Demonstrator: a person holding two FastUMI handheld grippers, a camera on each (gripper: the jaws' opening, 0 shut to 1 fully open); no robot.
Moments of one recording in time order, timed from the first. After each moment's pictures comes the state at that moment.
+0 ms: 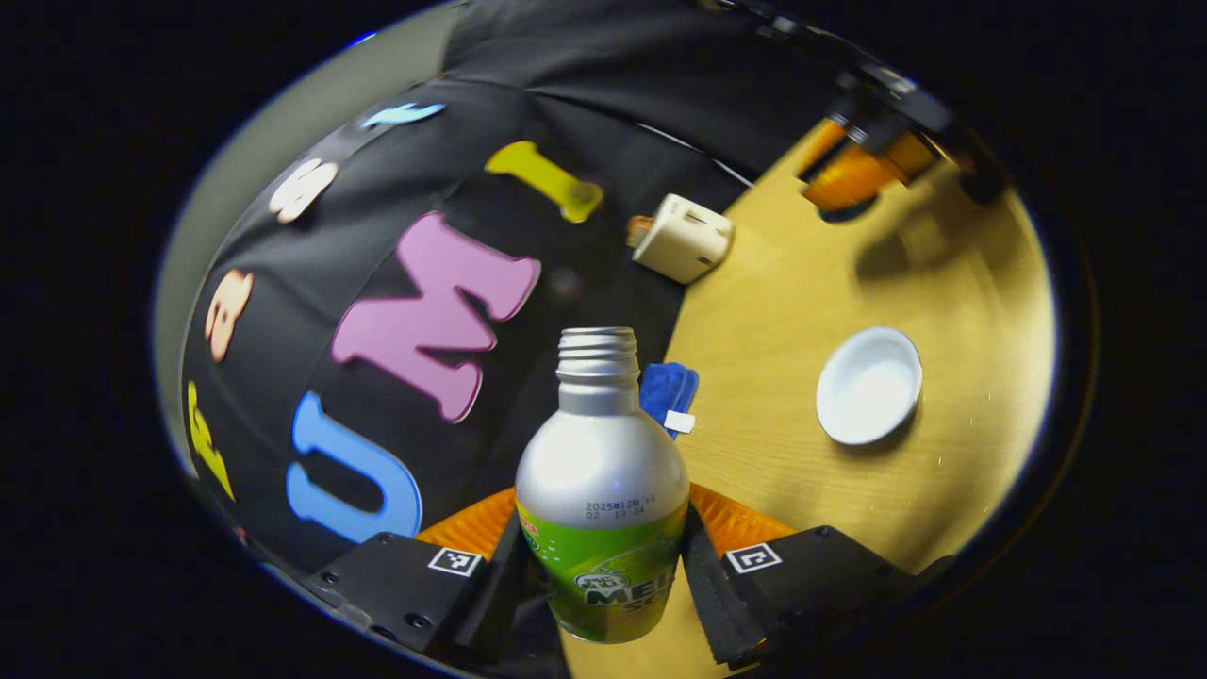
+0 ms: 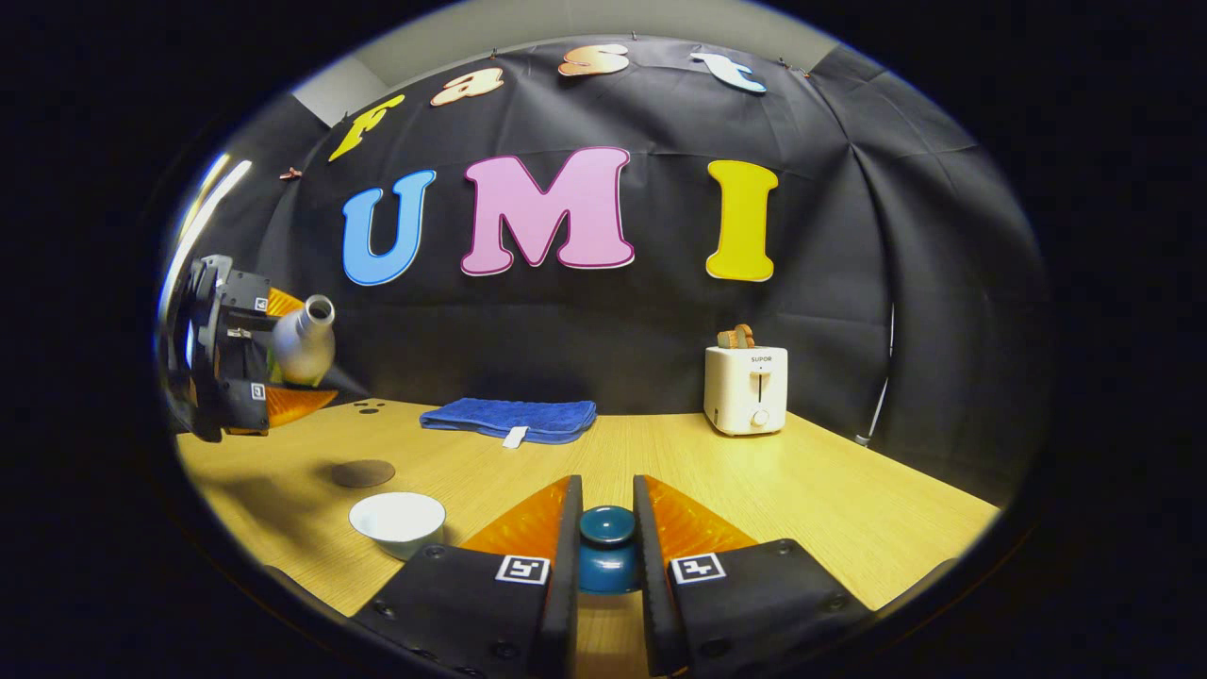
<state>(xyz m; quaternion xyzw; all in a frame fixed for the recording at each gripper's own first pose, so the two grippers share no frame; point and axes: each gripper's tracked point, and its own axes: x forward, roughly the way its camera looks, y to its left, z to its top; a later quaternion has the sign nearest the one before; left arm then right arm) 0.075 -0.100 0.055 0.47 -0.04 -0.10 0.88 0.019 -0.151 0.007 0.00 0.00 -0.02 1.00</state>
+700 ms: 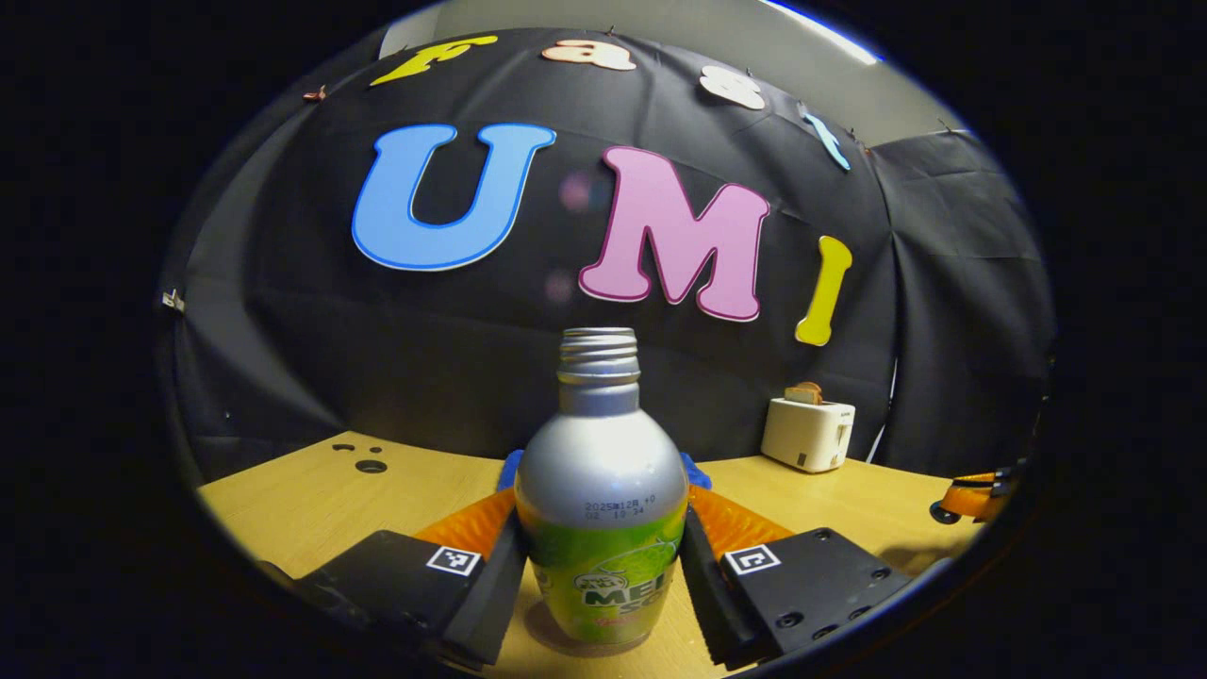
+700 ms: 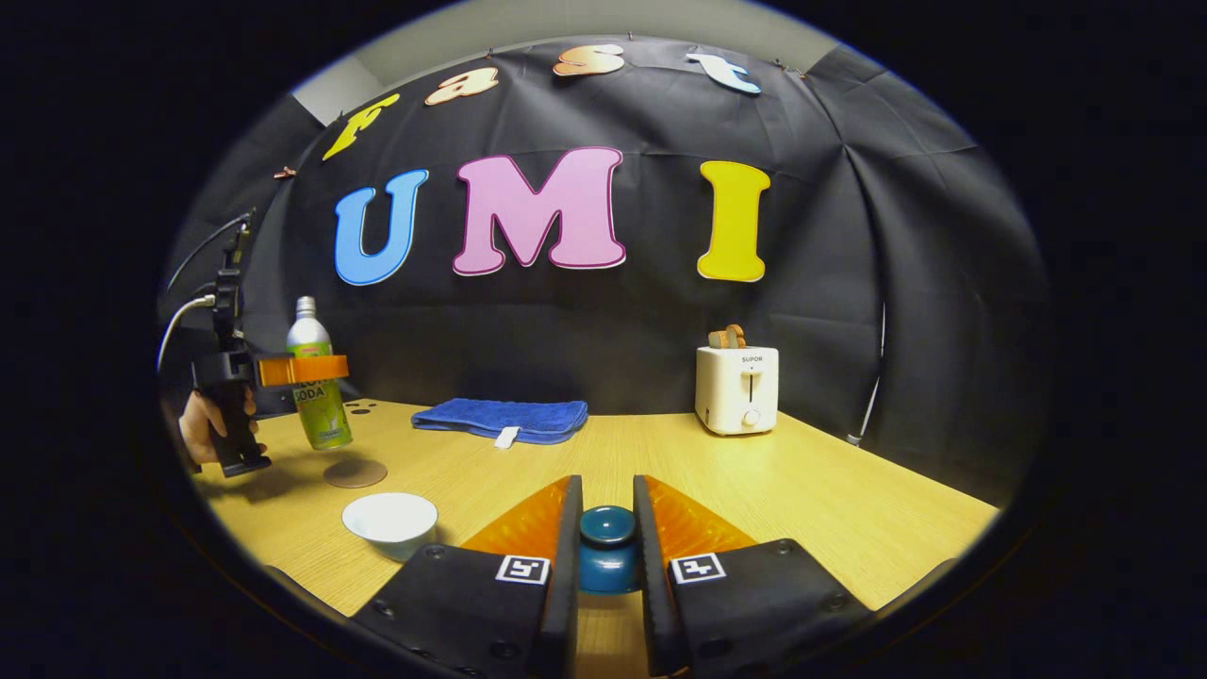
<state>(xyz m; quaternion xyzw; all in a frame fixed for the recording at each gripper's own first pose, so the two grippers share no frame) 0.116 -0.046 0.043 -0.05 -0.03 -0.09 0.99 0.019 -0.154 0.007 0.00 0.00 -0.03 1.00</state>
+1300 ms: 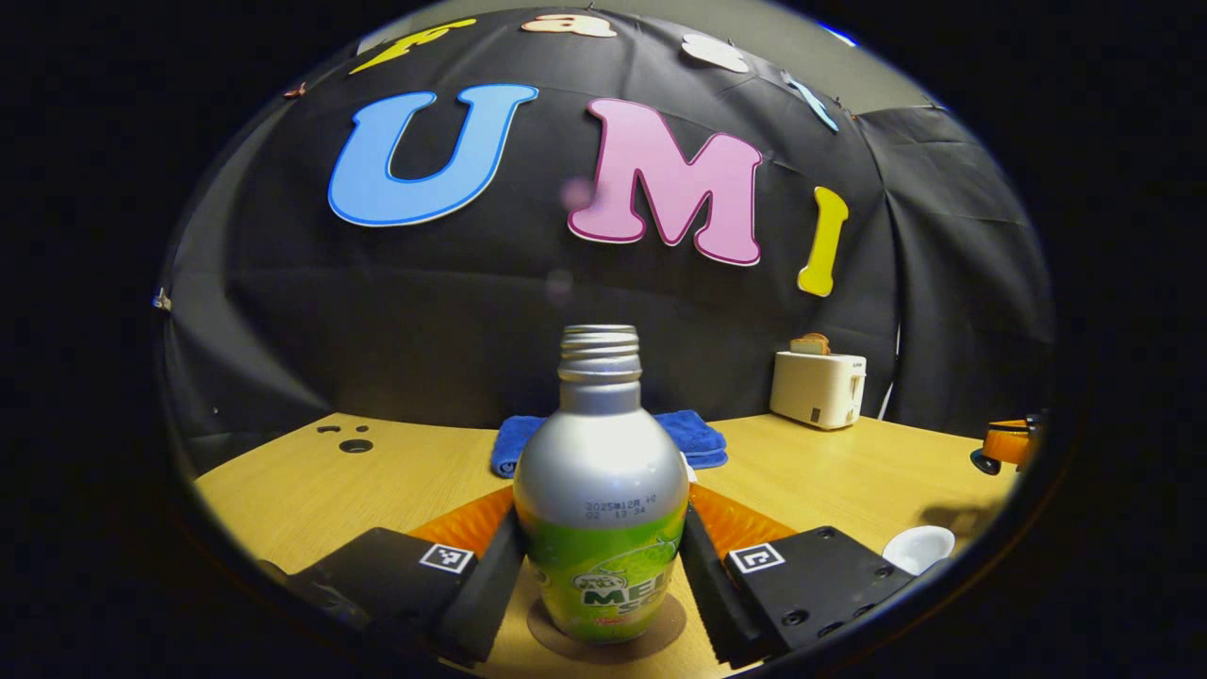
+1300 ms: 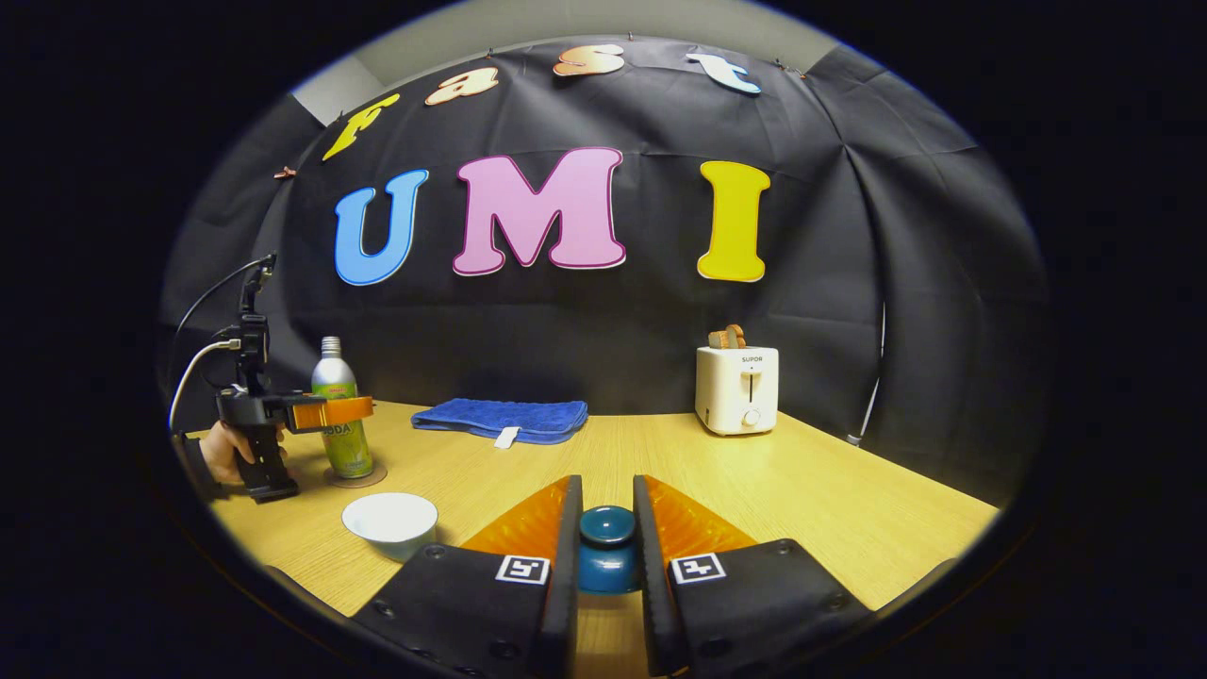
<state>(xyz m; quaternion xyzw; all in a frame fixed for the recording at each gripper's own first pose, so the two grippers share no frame) 0.115 -0.052 0.036 -0.02 0.01 -0.11 0.99 0.019 -0.154 0.006 0.00 0.00 -0.03 1.00</state>
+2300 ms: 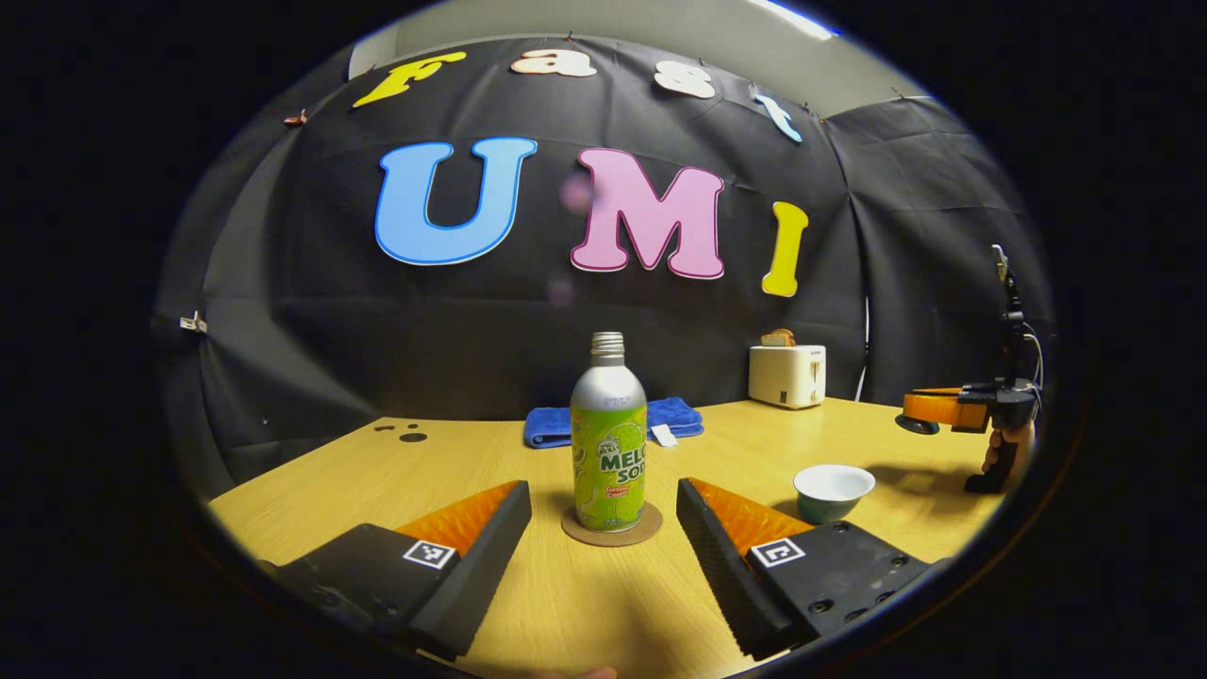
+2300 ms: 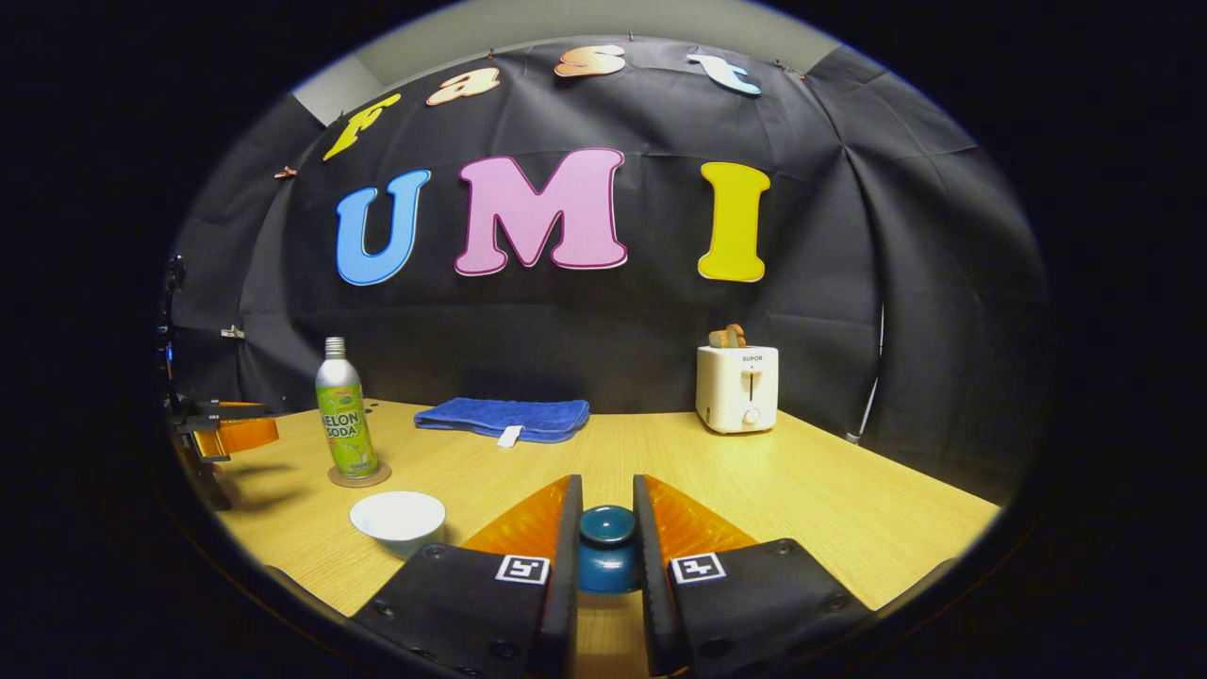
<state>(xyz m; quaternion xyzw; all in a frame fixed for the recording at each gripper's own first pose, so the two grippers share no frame) -0.036 -0.030 0.032 0.01 -0.02 -0.09 1.00 0.011 -0.145 0.006 0.00 0.00 -0.03 1.00</state>
